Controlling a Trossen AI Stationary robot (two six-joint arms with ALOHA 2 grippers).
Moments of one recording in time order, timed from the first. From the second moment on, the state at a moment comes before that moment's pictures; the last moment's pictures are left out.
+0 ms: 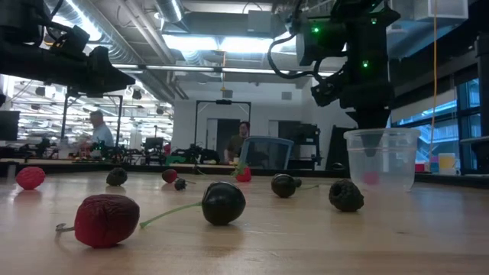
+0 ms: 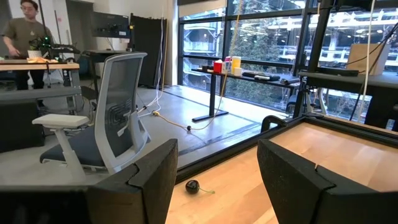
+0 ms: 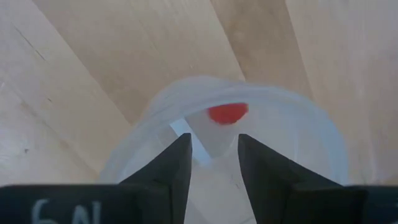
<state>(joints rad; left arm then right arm) 0.42 0.01 0.01 0.06 -0.45 -0.04 0.01 1.71 1.14 -1.06 0.14 0.52</state>
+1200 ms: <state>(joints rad) 0.42 0.01 0.01 0.06 -0.45 -0.04 0.01 1.72 1.37 -0.76 0.27 0.07</state>
